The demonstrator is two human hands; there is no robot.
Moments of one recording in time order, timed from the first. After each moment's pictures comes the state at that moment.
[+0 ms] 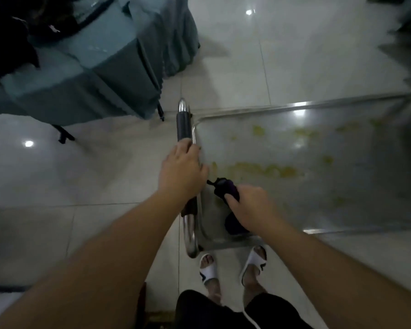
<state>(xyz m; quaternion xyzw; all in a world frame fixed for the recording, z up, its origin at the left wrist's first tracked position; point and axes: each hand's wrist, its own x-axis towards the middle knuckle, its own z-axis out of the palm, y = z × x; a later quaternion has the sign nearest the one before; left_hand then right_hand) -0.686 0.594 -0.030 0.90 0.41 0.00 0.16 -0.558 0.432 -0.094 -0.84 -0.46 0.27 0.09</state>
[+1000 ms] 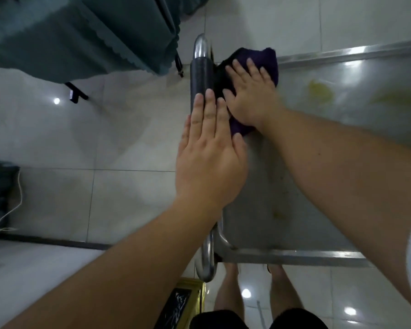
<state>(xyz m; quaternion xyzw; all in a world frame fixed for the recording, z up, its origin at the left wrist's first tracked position) -0.660 0.588 -0.088 0.88 0.47 0.03 0.12 -0.472 0.664 -0.196 -0.81 -0.56 0.19 0.05</state>
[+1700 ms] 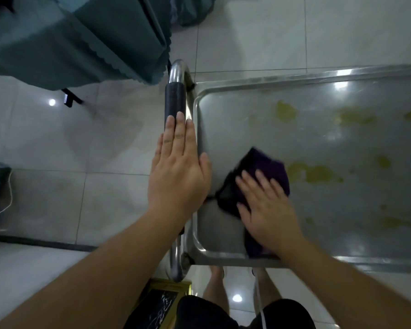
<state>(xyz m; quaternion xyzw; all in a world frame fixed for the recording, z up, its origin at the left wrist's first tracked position) -0.663 0.580 -0.070 0.87 0.47 -0.02 0.13 -0.521 0.406 -0.203 -0.77 -0.62 0.14 0.07</state>
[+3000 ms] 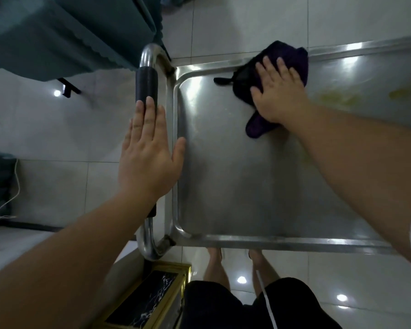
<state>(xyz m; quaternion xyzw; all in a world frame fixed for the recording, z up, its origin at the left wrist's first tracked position) -0.662 0.583 -0.082 0.88 0.47 -0.04 0.05 -0.335 0.566 -0.184 -0.83 -0.51 0.23 0.00</state>
